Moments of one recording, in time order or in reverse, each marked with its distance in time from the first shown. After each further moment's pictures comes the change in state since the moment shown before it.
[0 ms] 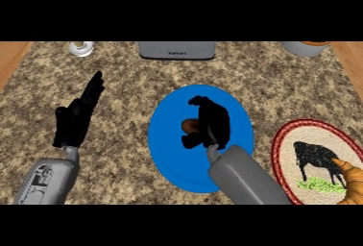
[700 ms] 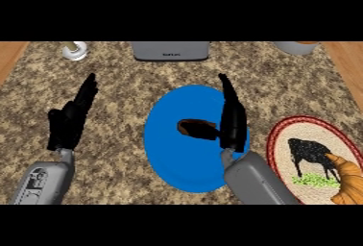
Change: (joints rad) left arm 0.024 0.003 0.031 -0.006 -0.004 -0.004 -0.007; right arm 0.112 -0.038 -0.087 -0.181 -0.268 -0.350 -0.230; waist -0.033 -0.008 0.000
